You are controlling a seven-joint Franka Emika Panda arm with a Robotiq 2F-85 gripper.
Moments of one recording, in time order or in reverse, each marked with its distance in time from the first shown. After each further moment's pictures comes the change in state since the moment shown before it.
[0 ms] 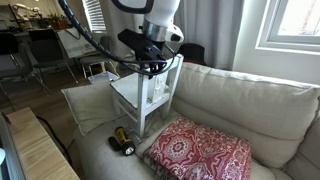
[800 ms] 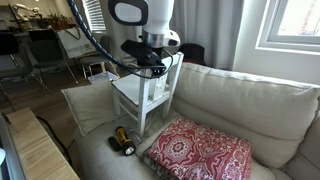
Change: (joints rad) arm 0.073 0.084 0.020 0.031 0.103 0.190 -0.046
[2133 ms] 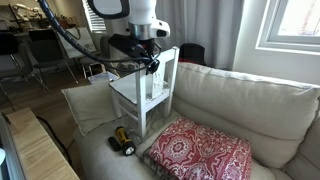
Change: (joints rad) arm 0.034 -0.135 0.023 -0.150 0.041 0.148 0.091
